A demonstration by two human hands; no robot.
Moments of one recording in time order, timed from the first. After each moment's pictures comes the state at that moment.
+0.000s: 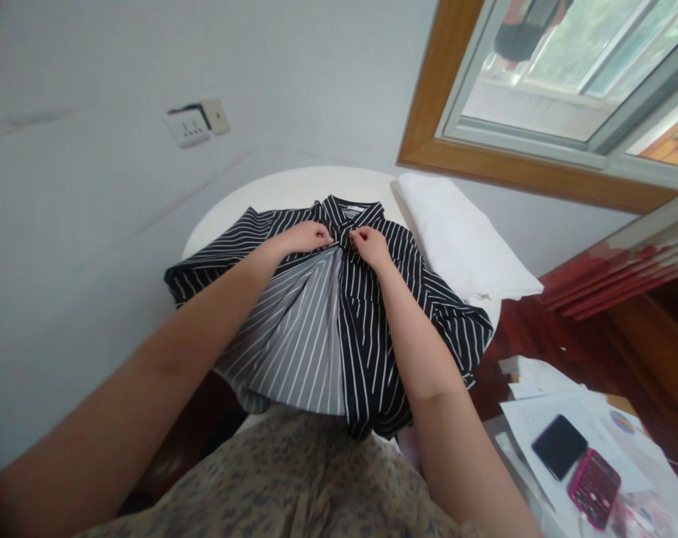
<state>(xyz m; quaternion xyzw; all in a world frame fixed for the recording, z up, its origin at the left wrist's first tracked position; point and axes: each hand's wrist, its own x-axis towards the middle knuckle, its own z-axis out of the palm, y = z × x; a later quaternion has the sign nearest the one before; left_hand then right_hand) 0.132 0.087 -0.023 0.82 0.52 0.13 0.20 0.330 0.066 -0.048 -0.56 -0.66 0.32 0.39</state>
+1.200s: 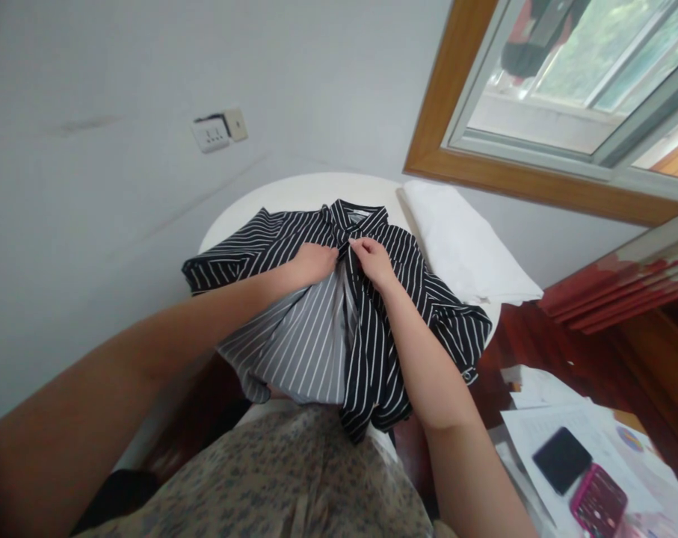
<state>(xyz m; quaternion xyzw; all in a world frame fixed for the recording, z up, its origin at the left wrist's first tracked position) 0.162 0.007 -0.028 0.81 0.58 0.07 0.04 0.324 0.008 -0.037 -0.48 -0.63 0.40 0.46</state>
